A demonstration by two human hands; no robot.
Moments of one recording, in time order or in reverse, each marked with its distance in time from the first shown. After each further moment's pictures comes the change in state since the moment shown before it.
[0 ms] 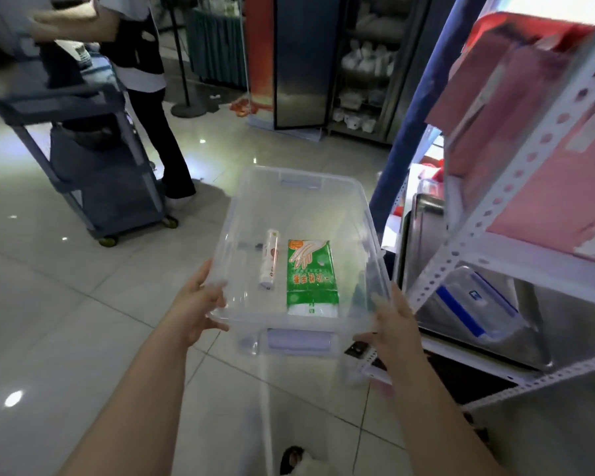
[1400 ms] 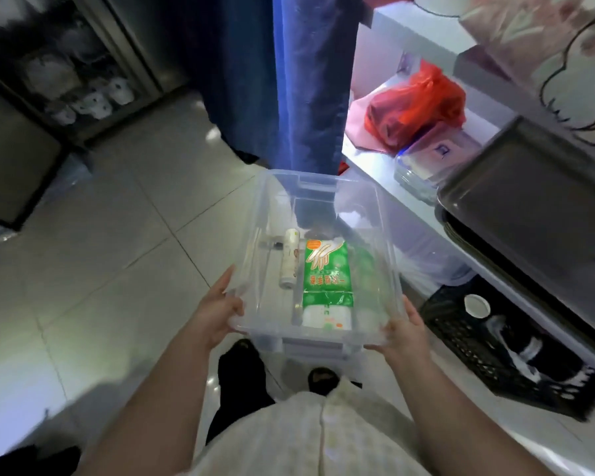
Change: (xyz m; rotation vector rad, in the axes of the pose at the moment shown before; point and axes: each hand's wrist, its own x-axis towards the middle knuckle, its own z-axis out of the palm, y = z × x) left_hand 0.920 0.264 0.287 0.773 -0.704 -0.440; right_hand 0.650 -0.057 0.315 0.870 1.082 0.200
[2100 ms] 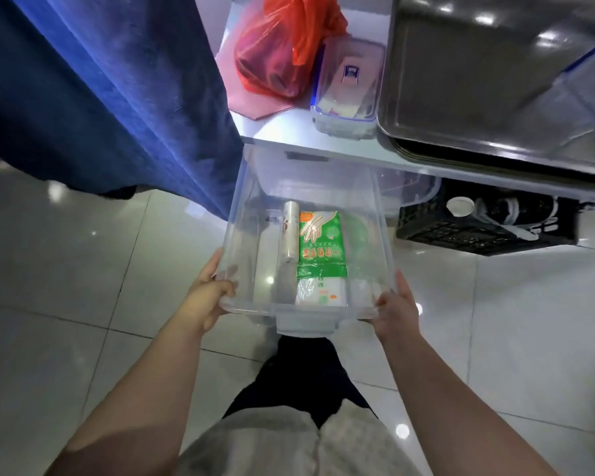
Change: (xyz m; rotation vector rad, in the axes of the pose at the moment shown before) left_hand 0.235 0.113 0.031 0.395 -0.440 -0.100; right_hand 0.056 0.067 0.094 0.494 0.491 -0.020
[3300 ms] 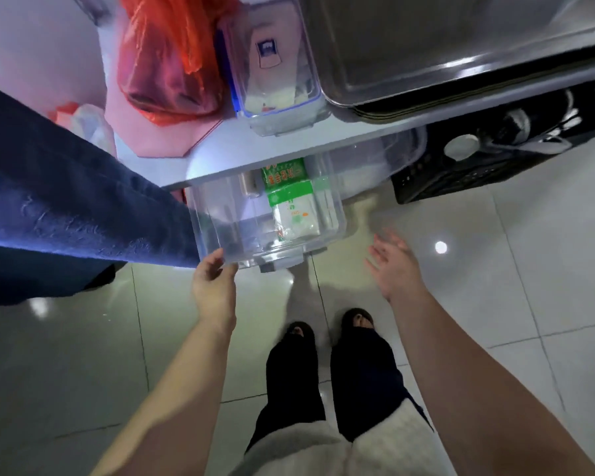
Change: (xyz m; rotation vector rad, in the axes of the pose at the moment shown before) left_hand 0.107 0.065 0.081 0.322 0.232 0.344; right_hand 0.108 0.007 0.061 0.316 -0.063 -0.009
